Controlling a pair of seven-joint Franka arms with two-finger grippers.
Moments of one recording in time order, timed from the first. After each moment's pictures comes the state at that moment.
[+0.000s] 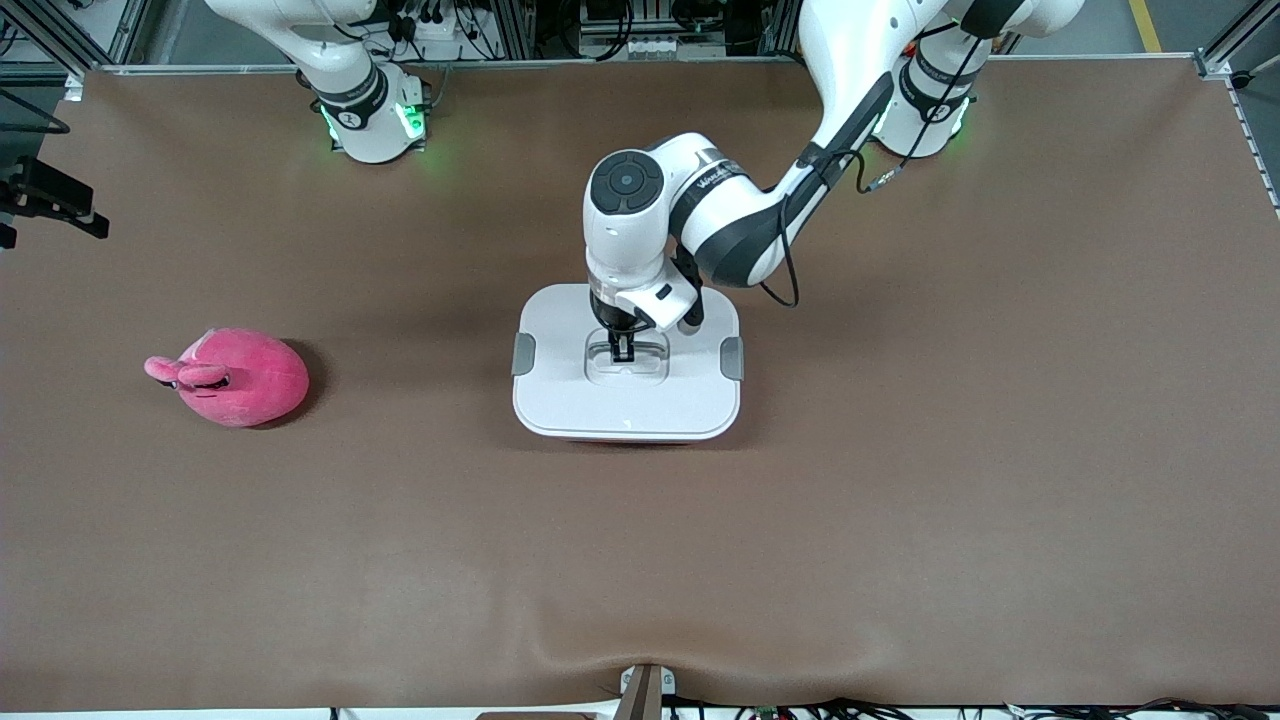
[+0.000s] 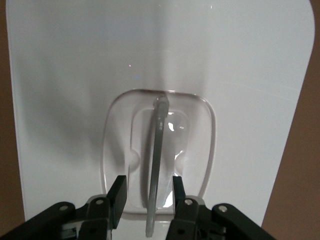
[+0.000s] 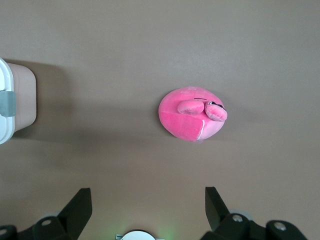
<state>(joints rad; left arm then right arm) -0.66 0.67 -0.24 -1.34 0.16 2.09 -2.55 -0.03 0.00 -0.08 -1.48 0.02 1.40 -0.20</state>
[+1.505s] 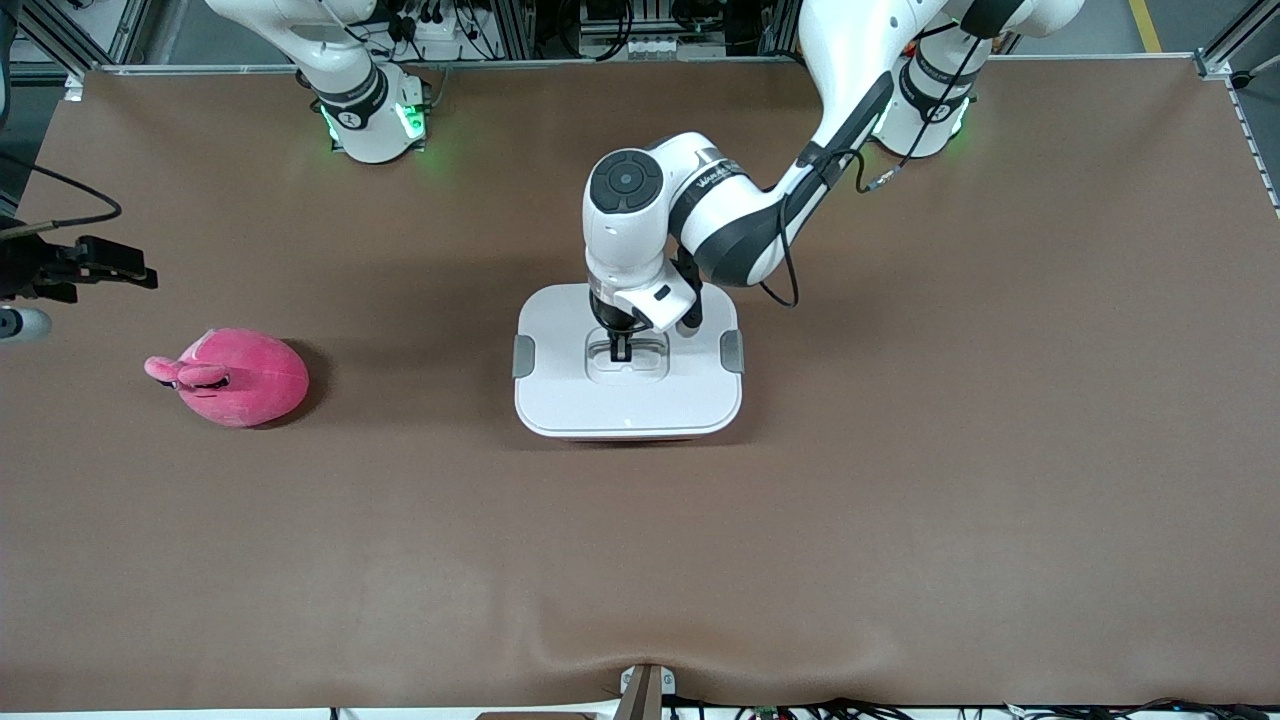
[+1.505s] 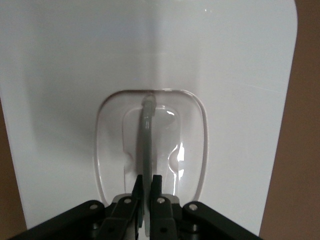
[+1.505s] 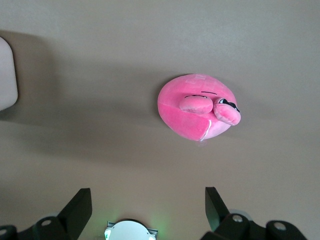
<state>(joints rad) -0.66 0.68 -0.24 -1.34 0.17 2.09 -2.52 -0.04 0.16 -0.08 -1.48 0.02 1.41 -0.28</state>
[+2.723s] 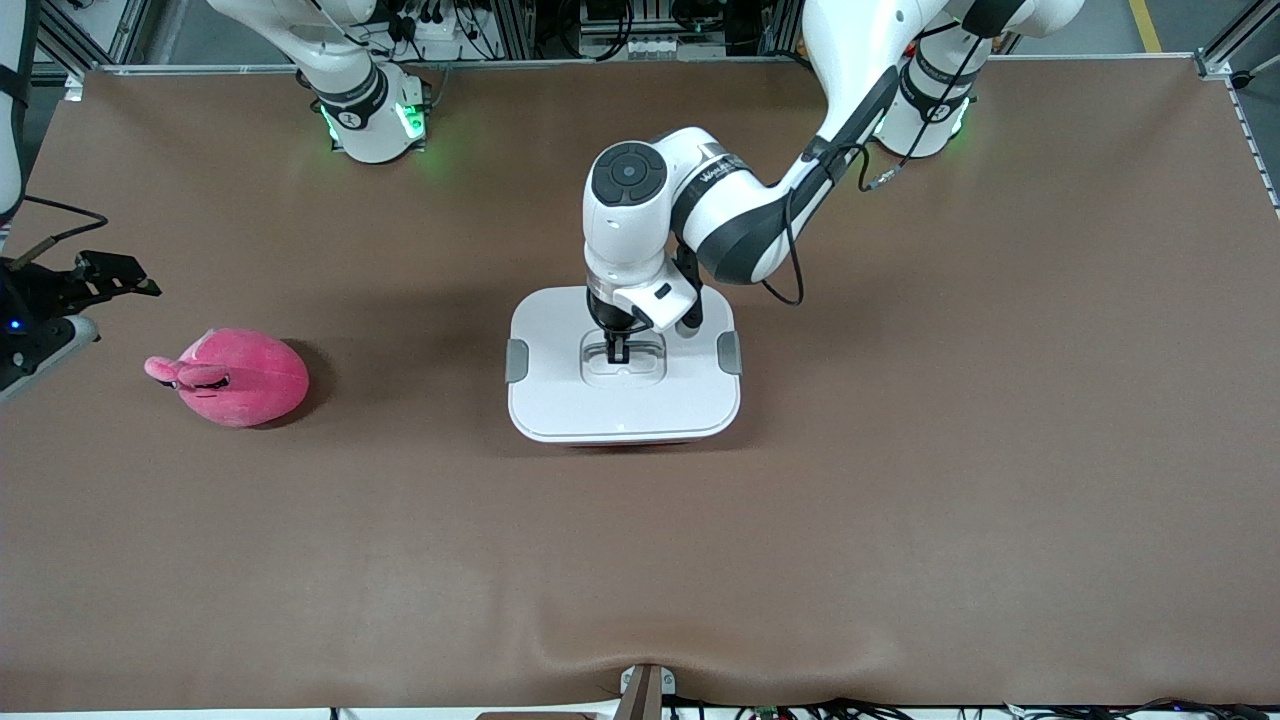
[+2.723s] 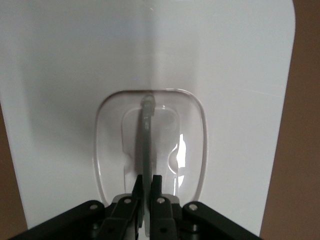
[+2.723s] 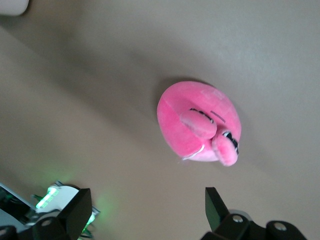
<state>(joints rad) -0.65 0.67 -0.24 -1.31 0.17 2.09 -2.52 -0.09 0.26 -0.09 -1.48 0.01 1.44 -0.86</state>
